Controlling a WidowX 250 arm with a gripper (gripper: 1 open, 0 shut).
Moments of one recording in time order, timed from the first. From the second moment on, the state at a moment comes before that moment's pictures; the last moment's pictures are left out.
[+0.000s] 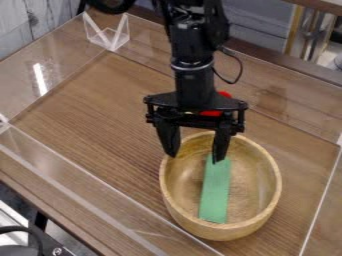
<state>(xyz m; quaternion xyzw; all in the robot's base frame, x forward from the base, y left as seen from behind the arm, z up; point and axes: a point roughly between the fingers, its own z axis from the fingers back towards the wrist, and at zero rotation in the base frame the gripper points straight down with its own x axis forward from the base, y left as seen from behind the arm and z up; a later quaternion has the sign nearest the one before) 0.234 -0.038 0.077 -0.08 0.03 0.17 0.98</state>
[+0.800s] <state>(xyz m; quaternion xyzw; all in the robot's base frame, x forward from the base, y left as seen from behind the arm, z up) 0.243 -0.068 0.054 -0.08 0.00 0.21 0.97</state>
